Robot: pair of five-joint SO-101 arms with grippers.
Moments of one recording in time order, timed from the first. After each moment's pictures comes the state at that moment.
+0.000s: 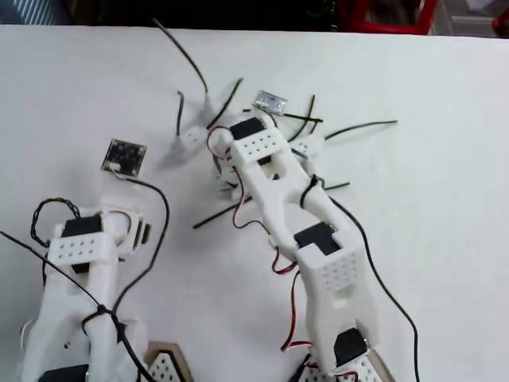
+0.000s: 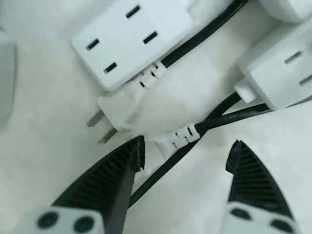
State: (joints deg) left arm -15.3 -33.5 63.7 47.7 -20.6; right arm -29.5 33.6 -16.7 74.1 -45.5
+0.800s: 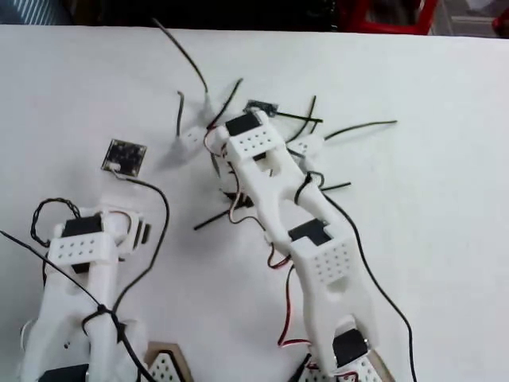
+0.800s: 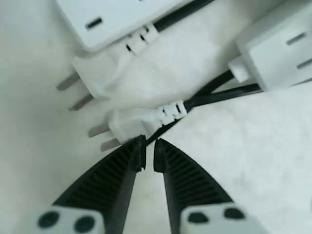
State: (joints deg) left arm -15.3 -33.5 63.7 47.7 -20.6; right arm -29.5 41.8 -24.1 90.5 -36.4
